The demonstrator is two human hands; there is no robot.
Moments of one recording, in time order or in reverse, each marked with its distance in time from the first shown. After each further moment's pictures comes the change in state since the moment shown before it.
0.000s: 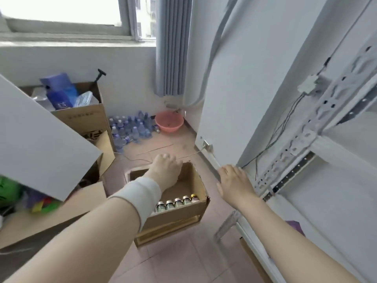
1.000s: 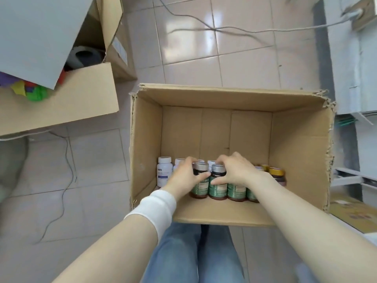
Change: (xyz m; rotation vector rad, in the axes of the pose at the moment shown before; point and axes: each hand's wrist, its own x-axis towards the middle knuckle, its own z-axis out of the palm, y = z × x) left_hand 0.180 0.032 0.482 -1.403 -0.675 -0.819; right_hand 0.301 -0.090 0.444 0.303 -1.053 -0.283
